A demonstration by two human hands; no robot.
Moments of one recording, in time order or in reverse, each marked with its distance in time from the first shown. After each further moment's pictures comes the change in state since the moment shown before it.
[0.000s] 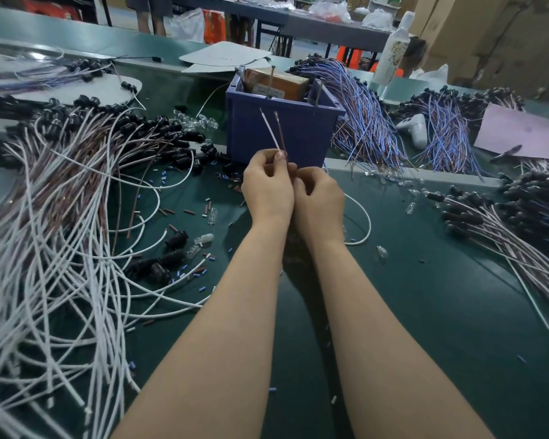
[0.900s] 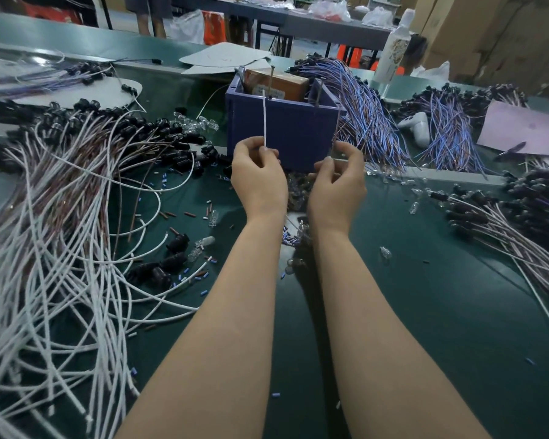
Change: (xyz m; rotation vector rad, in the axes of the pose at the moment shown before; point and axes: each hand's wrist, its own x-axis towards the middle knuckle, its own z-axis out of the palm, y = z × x) left_hand 0.008 0.010 -0.004 -0.028 0.120 0.094; right_hand 0.013 0.002 0.000 0.216 0.357 -0.021
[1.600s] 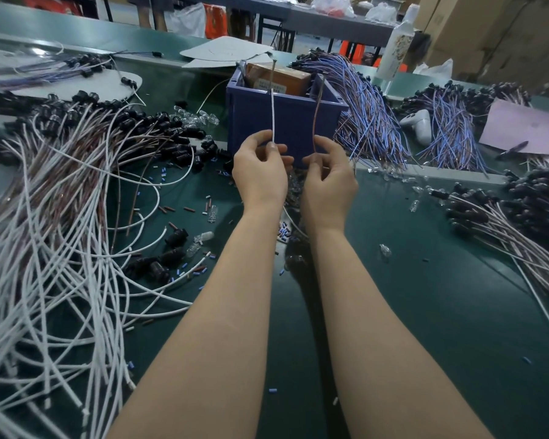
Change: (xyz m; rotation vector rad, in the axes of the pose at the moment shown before) left_hand 0.005 -0.004 0.000 -0.022 -0.096 -0.054; right_hand -0.003 0.003 0.004 -0.018 -0.114 -0.055
